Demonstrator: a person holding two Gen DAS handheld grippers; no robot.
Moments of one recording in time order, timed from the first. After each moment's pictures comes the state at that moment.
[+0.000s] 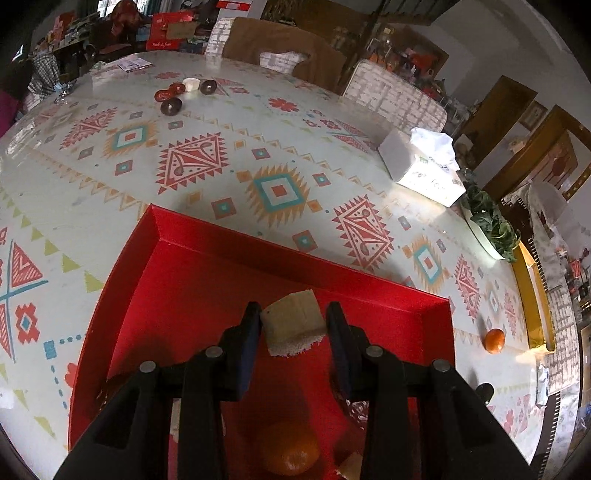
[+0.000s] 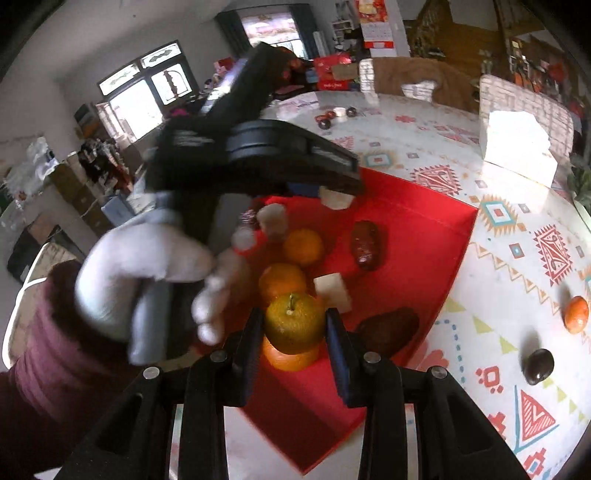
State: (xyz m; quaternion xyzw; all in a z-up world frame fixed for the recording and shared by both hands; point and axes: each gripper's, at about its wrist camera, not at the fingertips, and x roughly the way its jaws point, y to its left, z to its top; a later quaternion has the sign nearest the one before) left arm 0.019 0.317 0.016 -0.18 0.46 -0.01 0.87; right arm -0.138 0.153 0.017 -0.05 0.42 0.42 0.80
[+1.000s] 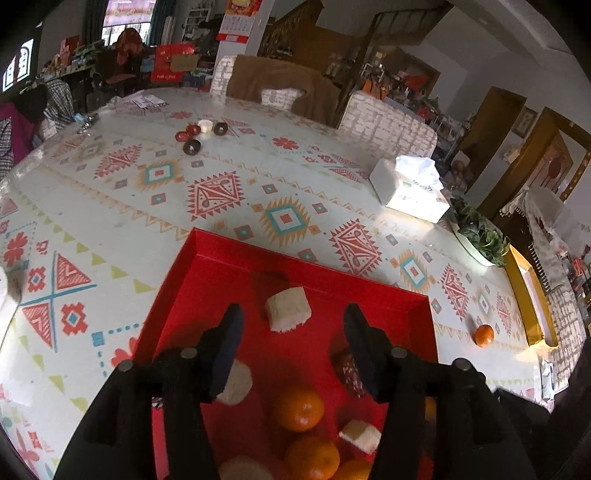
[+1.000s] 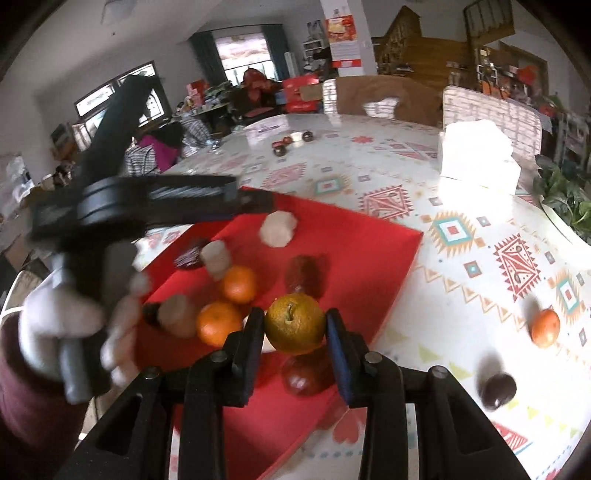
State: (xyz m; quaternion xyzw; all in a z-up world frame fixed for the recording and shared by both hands) left arm -0.029 0.322 0.054 -0.16 0.40 0.00 0.90; right arm -0.097 0.131 0.019 -0.04 0.39 0.34 0.86
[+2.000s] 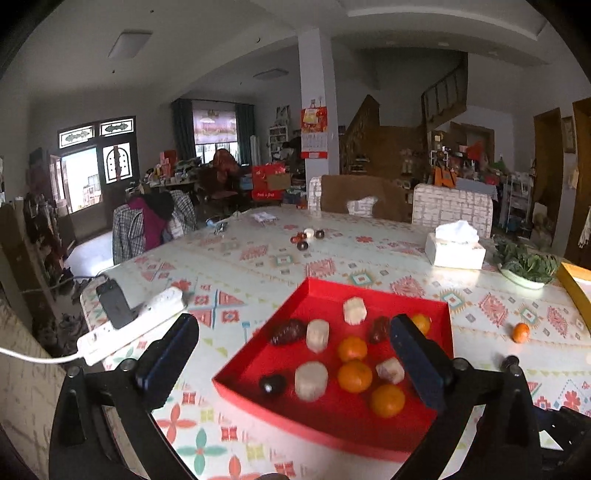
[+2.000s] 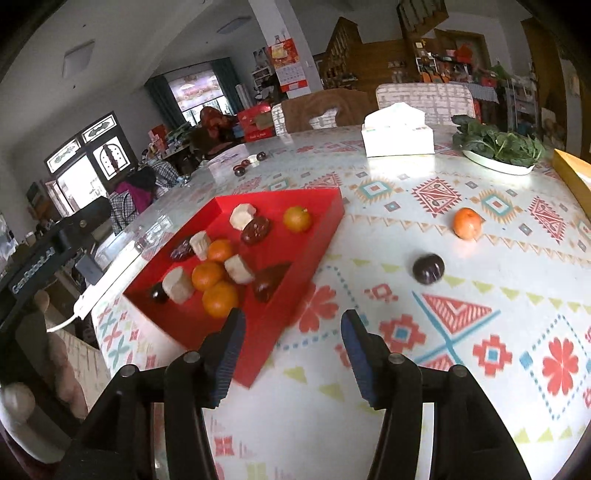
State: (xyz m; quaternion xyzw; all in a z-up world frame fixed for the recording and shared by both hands) left arm -0.202 0.239 0.108 -0.03 0.21 0.24 0.95; right arm -0.192 0.045 0.015 0.05 0.36 0.28 0.89
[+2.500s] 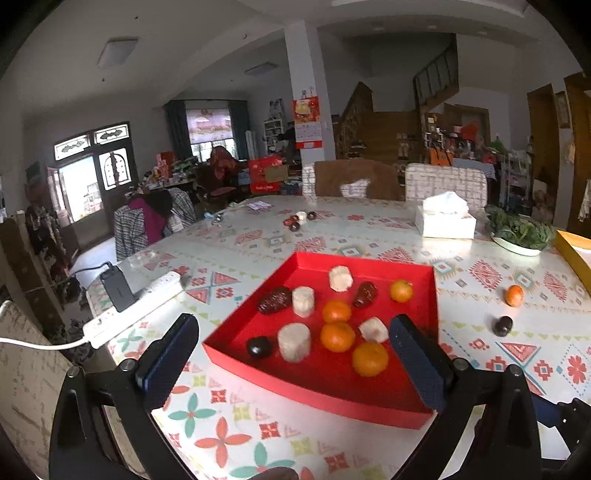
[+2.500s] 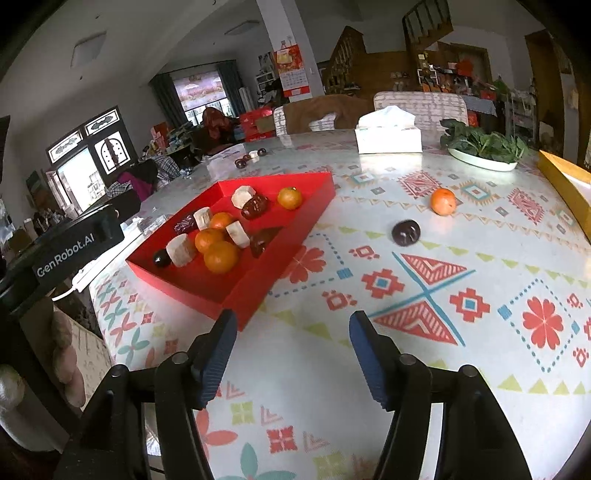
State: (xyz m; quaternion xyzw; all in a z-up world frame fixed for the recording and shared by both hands) left arm -0.218 0.200 0.088 0.00 0.23 0.23 0.94; right arm -0.227 0.024 -0.001 0.04 0.35 0.27 0.90
